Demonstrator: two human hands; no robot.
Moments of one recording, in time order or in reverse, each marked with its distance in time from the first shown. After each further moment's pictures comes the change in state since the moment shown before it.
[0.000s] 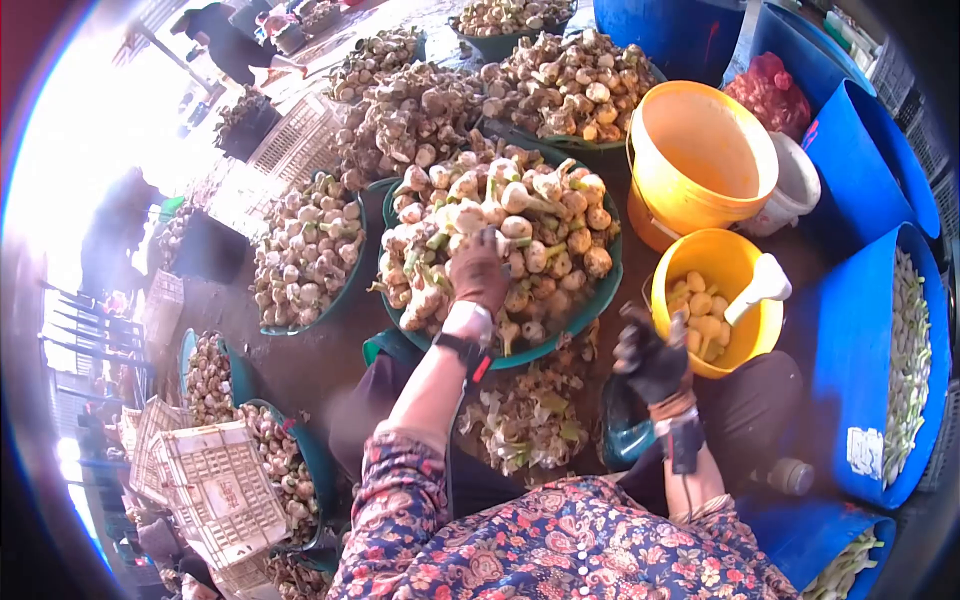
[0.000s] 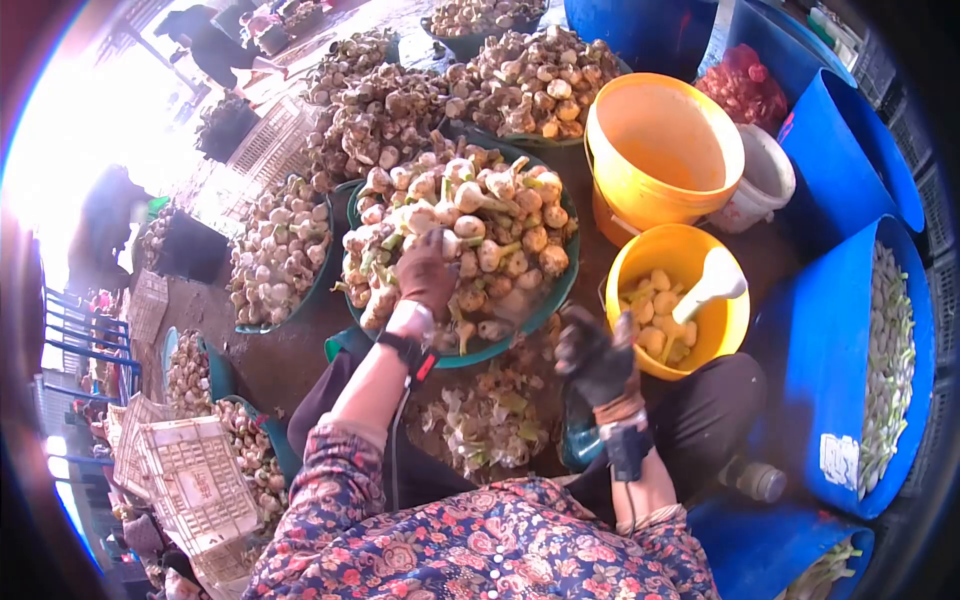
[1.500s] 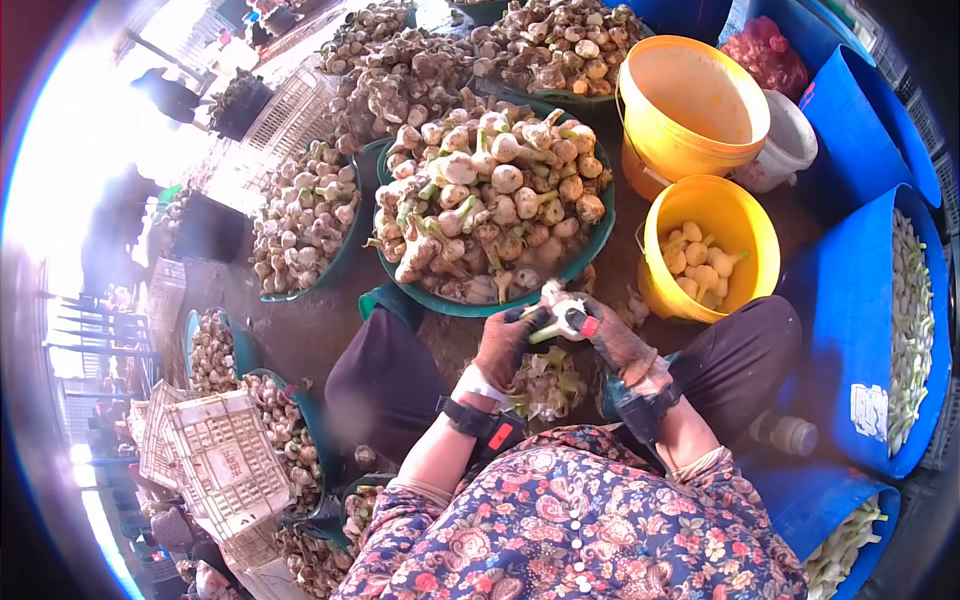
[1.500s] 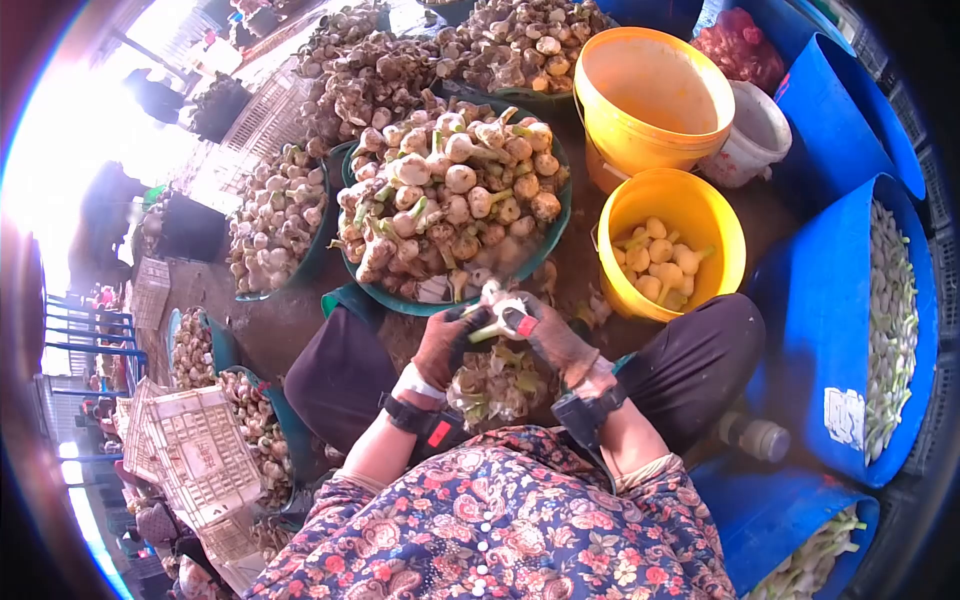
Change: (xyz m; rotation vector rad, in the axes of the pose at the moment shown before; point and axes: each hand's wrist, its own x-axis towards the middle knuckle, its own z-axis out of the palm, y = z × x) left_hand -0.170 0.049 -0.024 -1.652 -0.566 -0.694; right_hand -0.008 0.062 0.007 -0.903 0.230 0.107
